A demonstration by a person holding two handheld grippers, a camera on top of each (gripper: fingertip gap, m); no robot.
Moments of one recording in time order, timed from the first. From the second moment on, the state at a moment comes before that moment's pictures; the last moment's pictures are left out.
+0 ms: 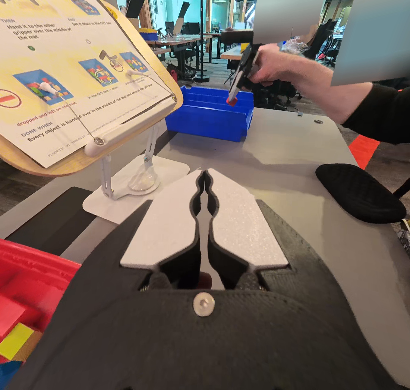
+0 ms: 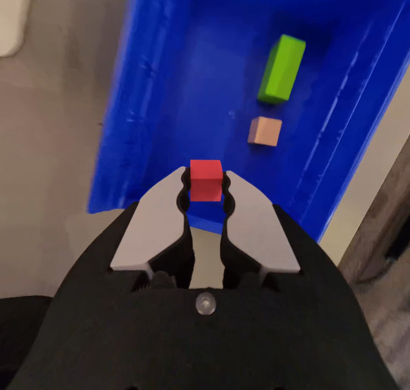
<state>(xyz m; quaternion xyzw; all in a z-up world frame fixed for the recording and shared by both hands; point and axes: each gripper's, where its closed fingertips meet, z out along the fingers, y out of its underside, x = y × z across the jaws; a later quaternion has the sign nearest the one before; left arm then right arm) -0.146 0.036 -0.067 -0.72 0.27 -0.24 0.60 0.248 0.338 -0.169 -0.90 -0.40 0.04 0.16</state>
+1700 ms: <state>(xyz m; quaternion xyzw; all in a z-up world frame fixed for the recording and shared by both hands) -0.275 0.011 -0.256 -0.90 0.43 -0.05 0.07 0.227 0.313 -0.172 -0.87 -0.44 -0.03 0.21</state>
